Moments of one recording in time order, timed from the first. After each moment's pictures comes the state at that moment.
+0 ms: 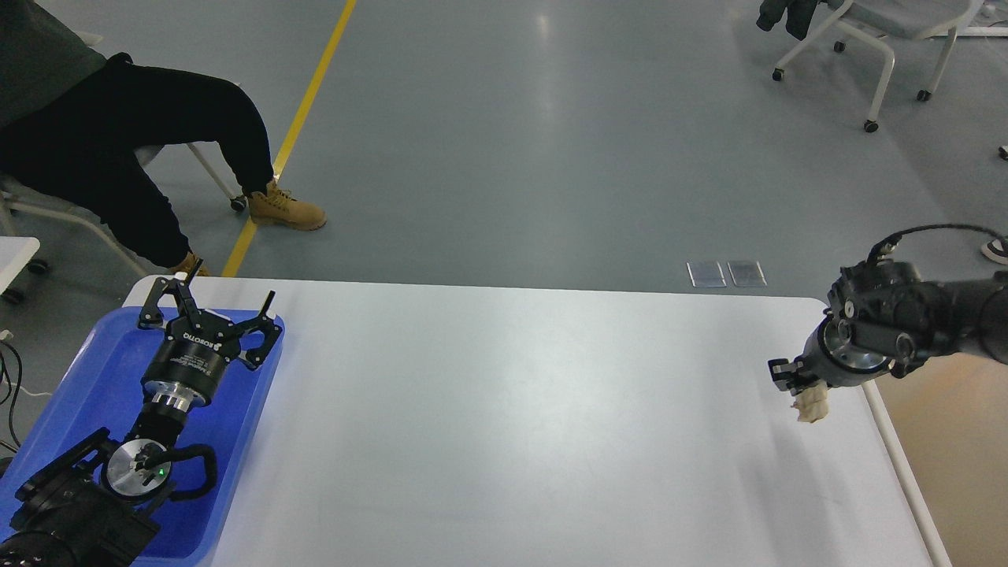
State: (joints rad) left arm -0.47 0.33 -0.95 -0.46 -0.12 -0.78 -0.36; right arm 1.52 -0.39 -1.04 0.83 -0.55 0.50 -0.01
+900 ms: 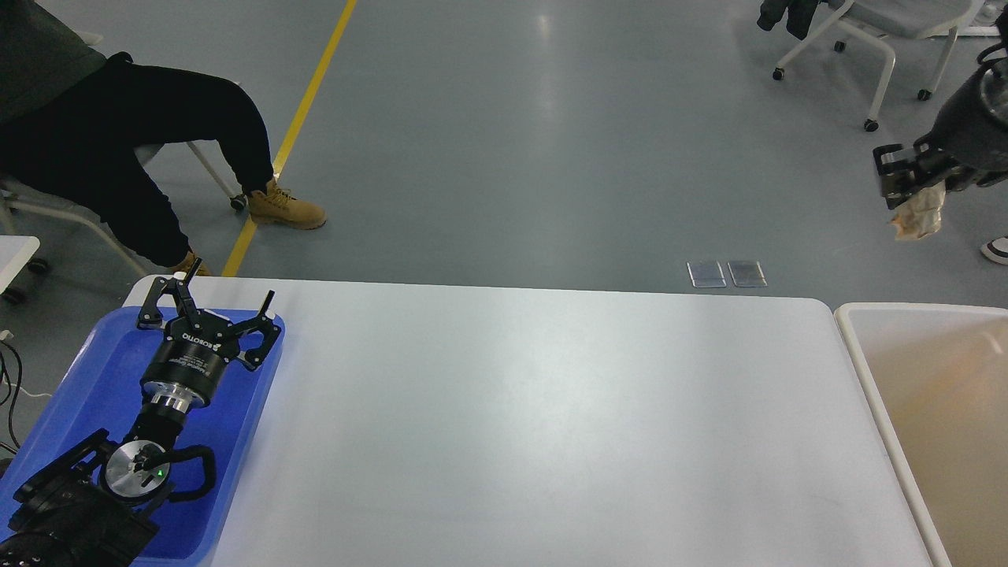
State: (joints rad) left arm -0.47 0.33 -0.96 -0.46 -0.12 -0.78 -0.36; right arm 2.14 -0.57 -1.11 0.97 -0.58 0.78 -0.02
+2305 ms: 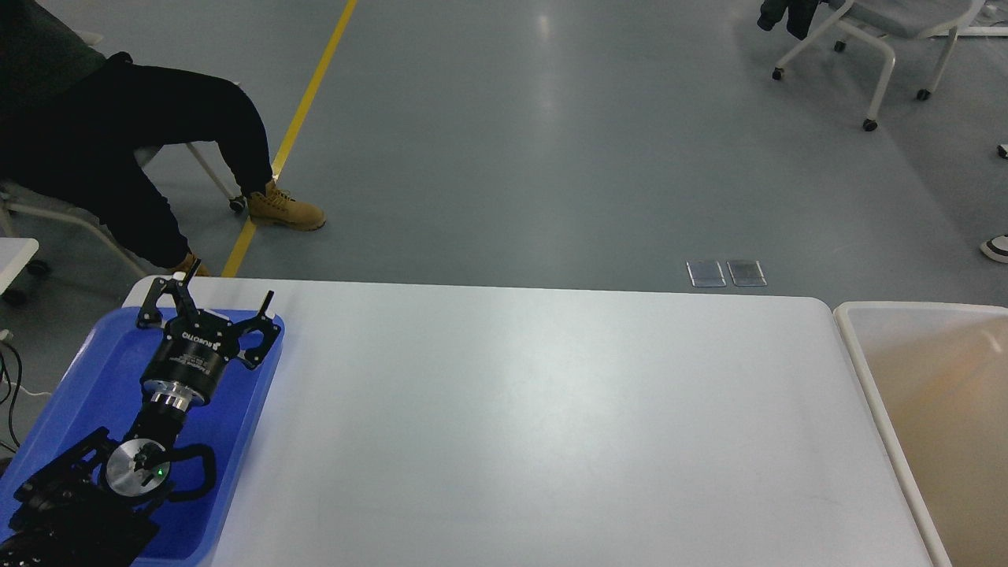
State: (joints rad) left arm -0.47 0.33 -0.96 -0.46 -0.12 -0.78 -0.36; right arm 1.07 -0.68 0.02 0.24 0.20 -0.24 -0.20
